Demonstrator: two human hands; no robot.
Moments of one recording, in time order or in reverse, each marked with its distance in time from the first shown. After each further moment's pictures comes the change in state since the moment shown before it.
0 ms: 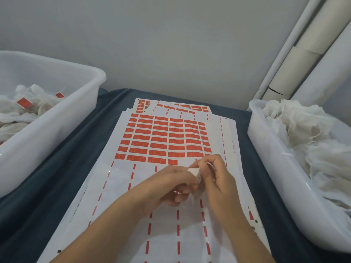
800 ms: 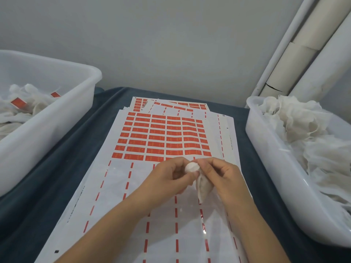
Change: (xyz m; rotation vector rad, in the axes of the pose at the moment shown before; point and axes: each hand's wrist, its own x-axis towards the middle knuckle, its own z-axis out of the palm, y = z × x) left_hand 0.005 -0.012 0.007 0.242 0.209 0.355; right_hand 0.007 -0.002 -0.018 0.193 -0.086 0.236
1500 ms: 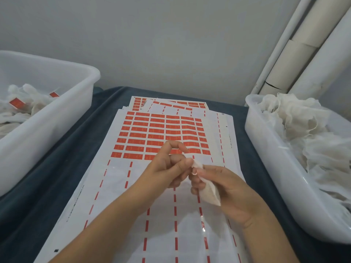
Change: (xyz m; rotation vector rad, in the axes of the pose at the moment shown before) left_hand 0.001 0.001 -0.009 -0.302 -0.021 0.069; right_hand -0.002 -0.009 -0.010 0.610 -0.382 0.381
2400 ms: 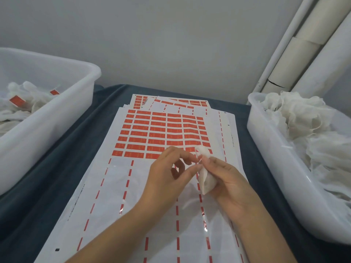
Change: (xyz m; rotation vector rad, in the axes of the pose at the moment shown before) left_hand -0.004 -0.009 0.022 0.458 0.363 0.306; right_hand 0.006 0.006 0.006 0.015 0.262 -0.111
